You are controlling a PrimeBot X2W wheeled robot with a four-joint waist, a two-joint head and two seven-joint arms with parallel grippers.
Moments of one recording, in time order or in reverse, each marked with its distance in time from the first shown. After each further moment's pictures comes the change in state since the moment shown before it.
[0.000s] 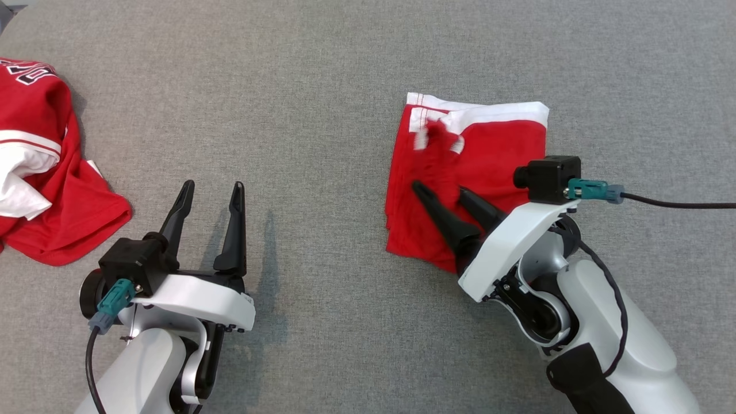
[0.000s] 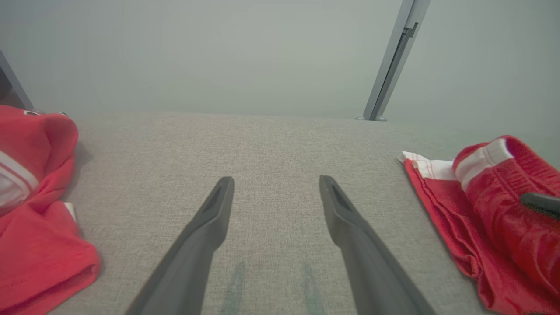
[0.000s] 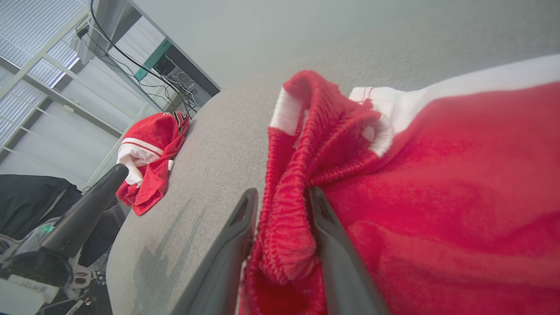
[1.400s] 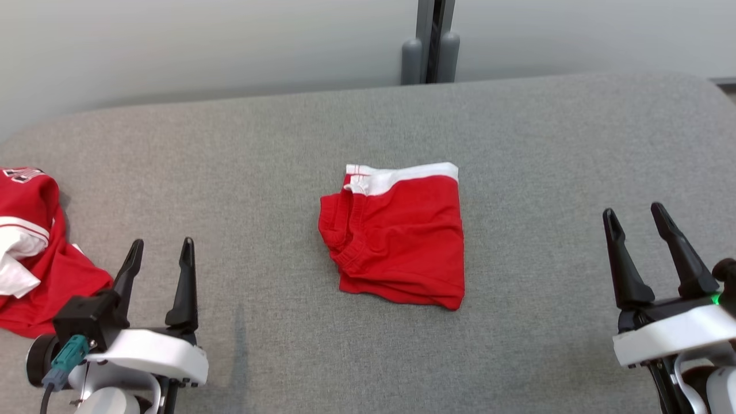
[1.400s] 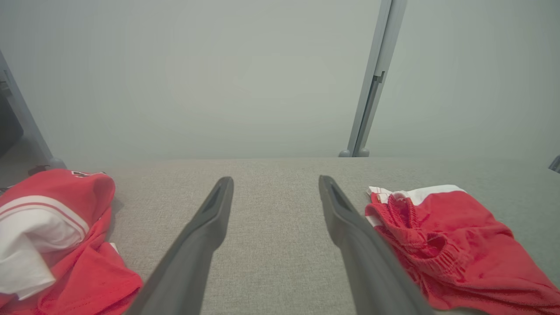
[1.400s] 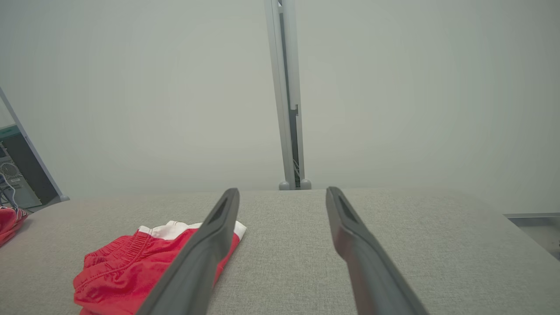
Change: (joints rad) left arm 0.184 0.114 0.063 -0.092 -0.021 0.062 0.018; right arm 0.443 -0.086 -0.450 -0.355 -0.435 0.000 -0.257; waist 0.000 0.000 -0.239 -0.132
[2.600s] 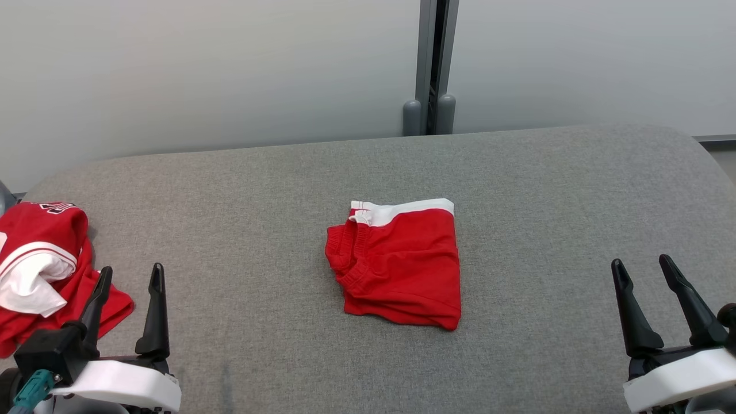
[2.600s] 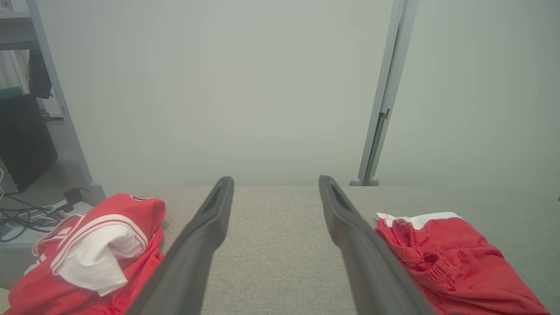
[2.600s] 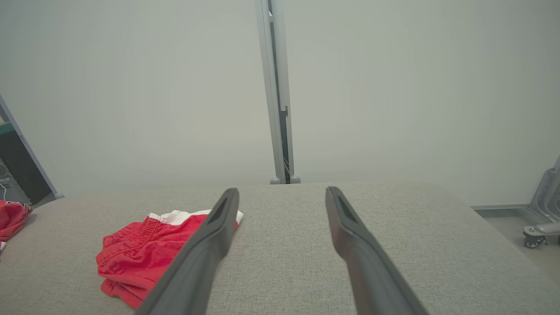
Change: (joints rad) left arm 0.135 0.071 0.061 -0.091 -0.027 0.019 -0.013; right arm 0.171 0.032 -0.059 -0.088 -0.033 0.000 0.079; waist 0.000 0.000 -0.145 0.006
